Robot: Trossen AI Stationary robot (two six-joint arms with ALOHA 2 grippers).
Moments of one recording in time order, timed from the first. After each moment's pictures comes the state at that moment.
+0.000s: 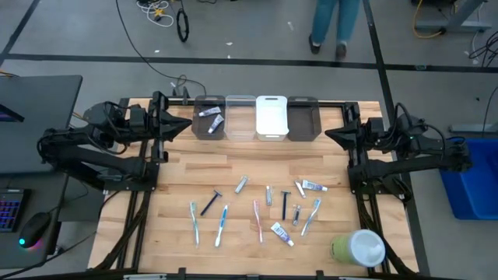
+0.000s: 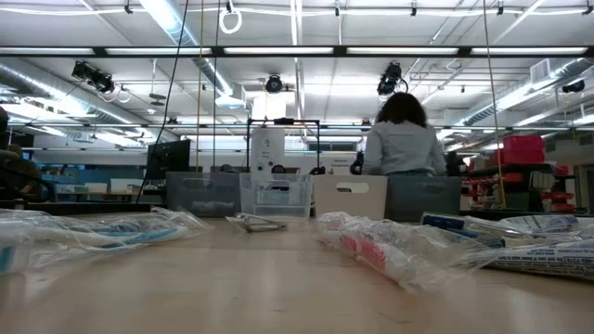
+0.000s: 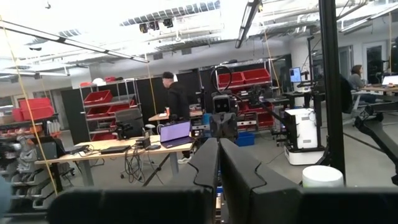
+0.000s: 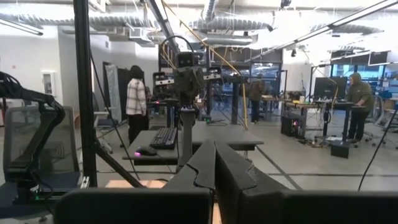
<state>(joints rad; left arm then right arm) -0.03 0.75 1.01 0.01 -0.13 0.15 0.00 0.55 0.76 0.00 0.02 -0.03</state>
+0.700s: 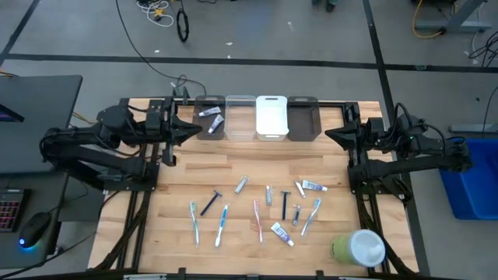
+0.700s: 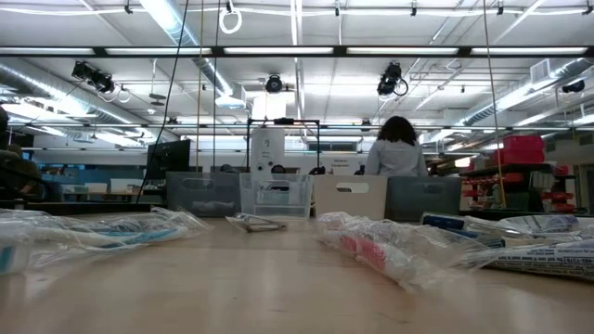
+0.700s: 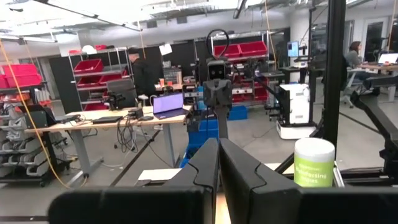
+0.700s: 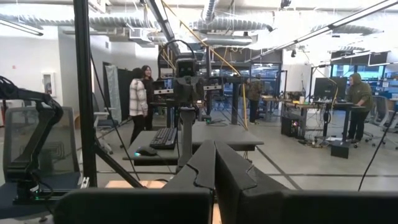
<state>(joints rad) -0.03 0.81 1.01 -0.06 -0.13 0.10 0.00 0.55 0.76 0.00 0.02 -0.03</state>
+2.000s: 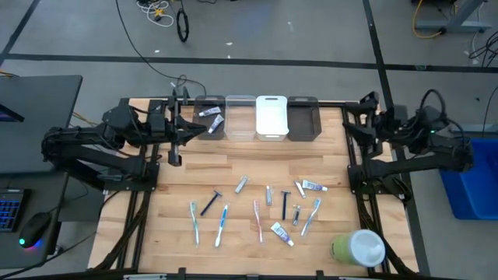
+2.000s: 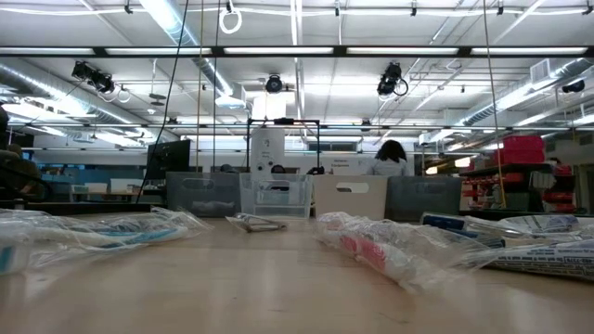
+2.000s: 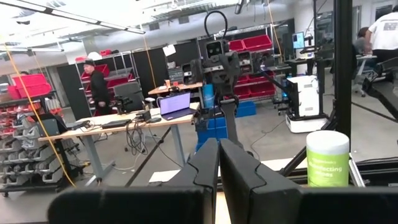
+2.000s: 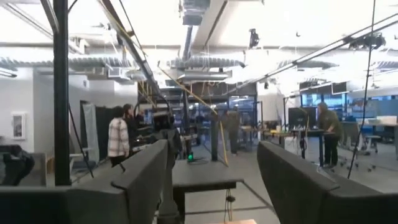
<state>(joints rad) -0.03 0.84 1.01 -0.03 -0.14 0.18 0.00 0.54 0.88 0.03 0.12 -0.04</state>
